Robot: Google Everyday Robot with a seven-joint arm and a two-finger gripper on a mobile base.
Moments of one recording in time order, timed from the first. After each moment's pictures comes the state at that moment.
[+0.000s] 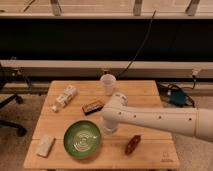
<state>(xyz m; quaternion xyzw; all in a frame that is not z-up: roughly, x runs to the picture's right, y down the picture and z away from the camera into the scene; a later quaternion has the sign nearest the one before) -0.007 0.250 0.769 -0.31 -0.18 -0.23 0.90</state>
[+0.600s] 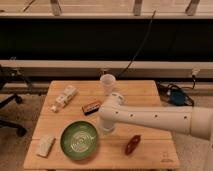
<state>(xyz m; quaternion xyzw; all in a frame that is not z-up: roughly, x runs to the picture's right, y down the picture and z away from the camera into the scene) -0.027 0.251 0.770 -0.31 -0.20 -0.25 0.89</state>
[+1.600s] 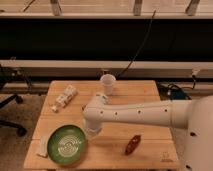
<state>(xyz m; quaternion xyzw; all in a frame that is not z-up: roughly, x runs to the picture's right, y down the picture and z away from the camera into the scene) -0.089 0.259 0.763 -0.31 -0.24 -0.32 0.86</state>
